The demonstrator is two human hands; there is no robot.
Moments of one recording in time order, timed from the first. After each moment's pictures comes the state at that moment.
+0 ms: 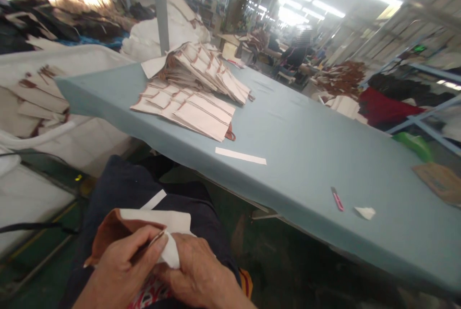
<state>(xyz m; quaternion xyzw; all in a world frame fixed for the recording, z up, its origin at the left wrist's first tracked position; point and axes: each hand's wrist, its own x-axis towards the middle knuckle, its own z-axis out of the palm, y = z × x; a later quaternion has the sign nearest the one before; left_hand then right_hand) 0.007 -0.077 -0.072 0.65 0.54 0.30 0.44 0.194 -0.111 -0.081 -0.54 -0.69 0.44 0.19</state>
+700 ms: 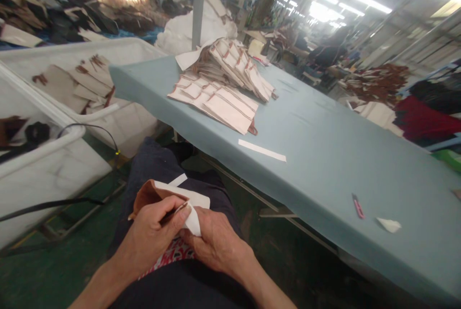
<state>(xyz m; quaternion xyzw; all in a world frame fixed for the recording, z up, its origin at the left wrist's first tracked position) -0.018 -0.080 -0.057 0.68 0.49 0.31 0.45 0.180 -0.110 -0.067 -0.51 -0.75 0.40 0.16</state>
